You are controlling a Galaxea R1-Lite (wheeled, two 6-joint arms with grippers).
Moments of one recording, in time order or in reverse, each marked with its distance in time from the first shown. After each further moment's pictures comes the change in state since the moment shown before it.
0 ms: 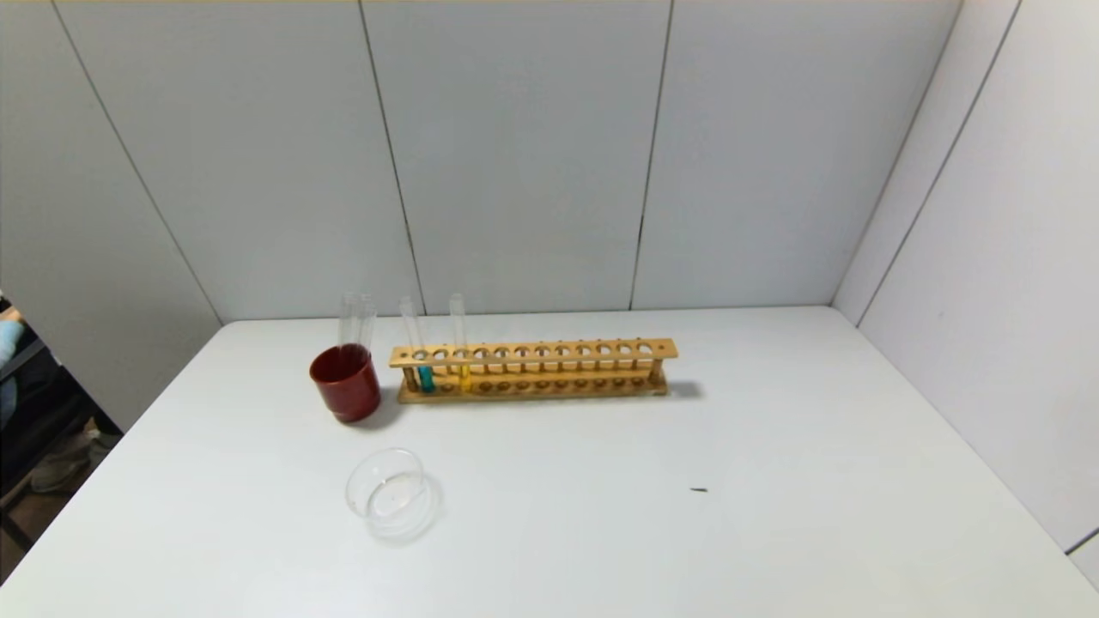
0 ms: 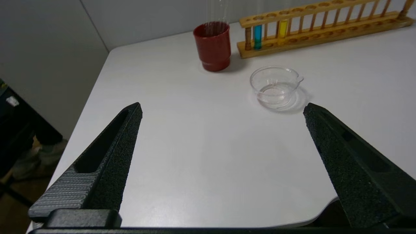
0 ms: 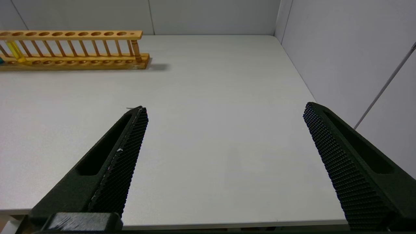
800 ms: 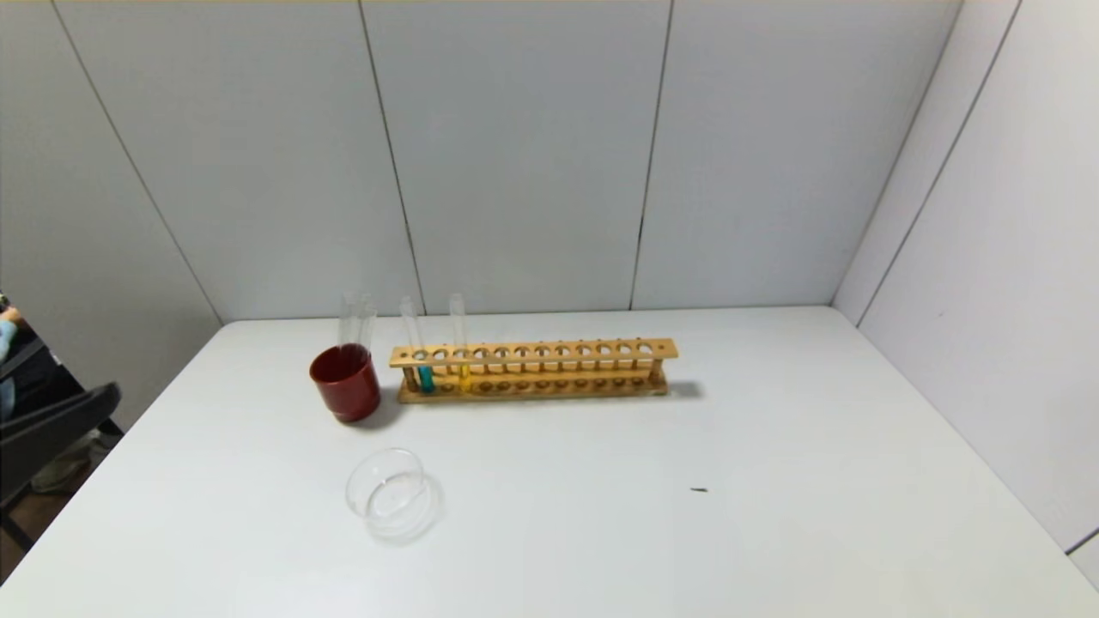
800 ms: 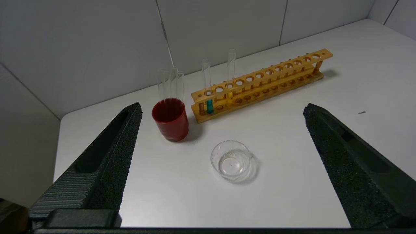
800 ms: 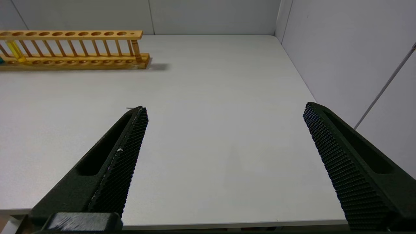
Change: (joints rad) left arm -0.023 0.791 -0.662 -0.032 -0.228 -0.015; right arm 0.000 0.000 0.000 0.000 0.000 0.000
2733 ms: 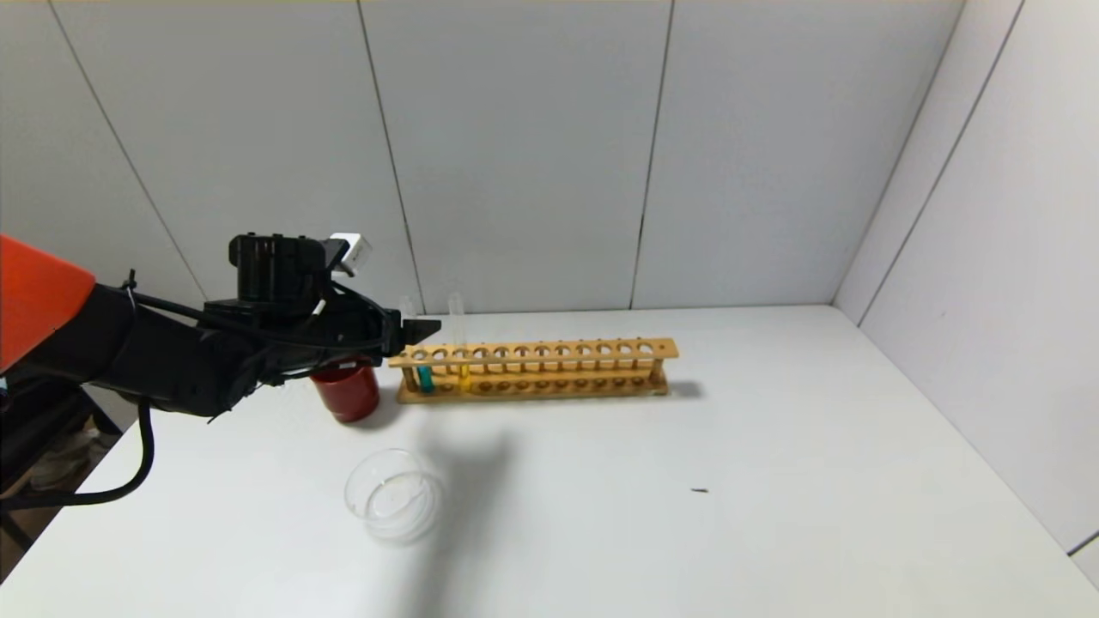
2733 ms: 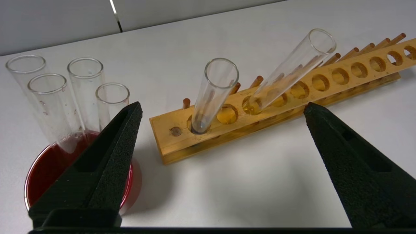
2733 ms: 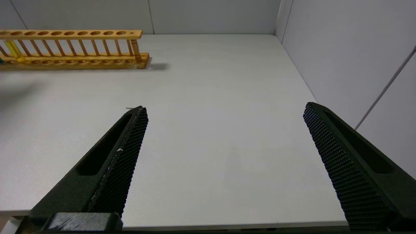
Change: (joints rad) left arm -0.157 1.166 -0.307 -0.571 0.082 -0.174; right arm 0.000 0.000 0.000 0.000 0.000 0.000
